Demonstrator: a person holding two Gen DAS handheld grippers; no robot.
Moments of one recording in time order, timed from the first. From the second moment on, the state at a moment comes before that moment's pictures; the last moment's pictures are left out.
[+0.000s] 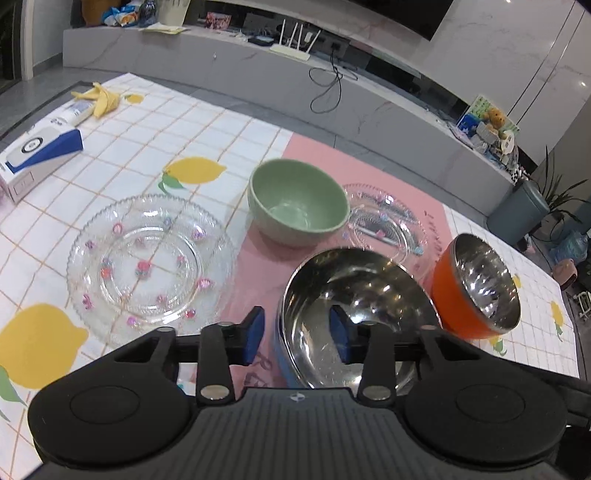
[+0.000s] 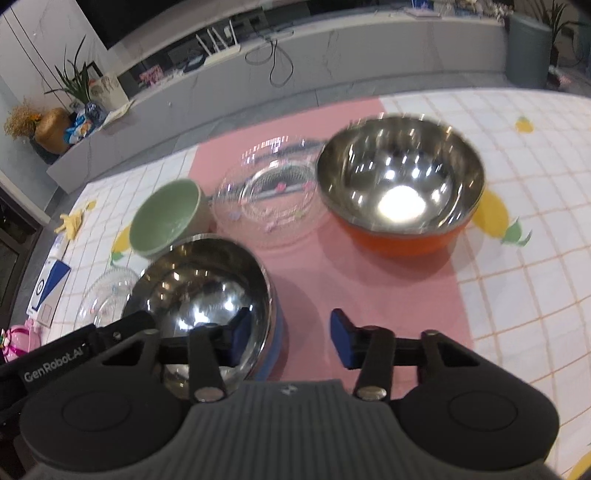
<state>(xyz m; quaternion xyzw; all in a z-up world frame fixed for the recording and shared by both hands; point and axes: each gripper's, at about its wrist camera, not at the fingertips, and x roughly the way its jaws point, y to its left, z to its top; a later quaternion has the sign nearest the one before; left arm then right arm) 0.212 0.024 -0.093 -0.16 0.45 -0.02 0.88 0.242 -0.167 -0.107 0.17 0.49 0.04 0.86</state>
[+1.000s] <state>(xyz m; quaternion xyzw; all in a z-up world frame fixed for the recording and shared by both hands) 0.114 0.002 -0.028 -0.17 0.41 -0.03 0.90 0.127 -0.197 -0.049 0.22 0.45 0.04 0.86</state>
